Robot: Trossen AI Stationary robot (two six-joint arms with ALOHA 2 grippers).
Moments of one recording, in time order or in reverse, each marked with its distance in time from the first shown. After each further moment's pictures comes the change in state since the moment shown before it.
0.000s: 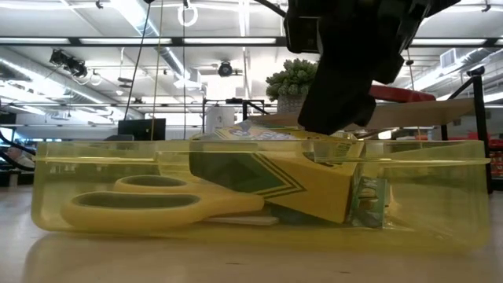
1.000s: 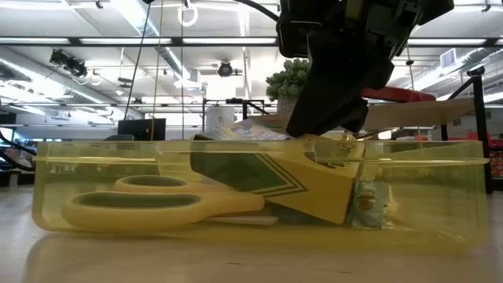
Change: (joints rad) left arm 0.000 0.000 0.000 0.000 0.000 -0.018; right arm -0.013 0.025 0.000 0.054 -0.019 -0.005
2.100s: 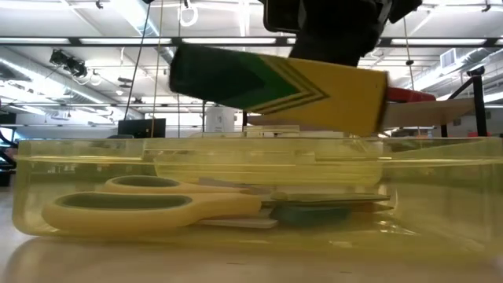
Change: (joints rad) left arm 0.000 0.000 0.000 0.001 0.000 -0.006; right arm -0.059 -0.027 0.048 0.026 -0.307 -0.079
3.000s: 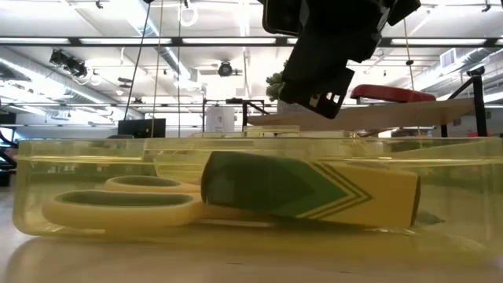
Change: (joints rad) left arm 0.000 0.000 0.000 0.006 0.000 -0.002; right arm -0.005 0.008 0.000 -0.010 0.009 -0.063
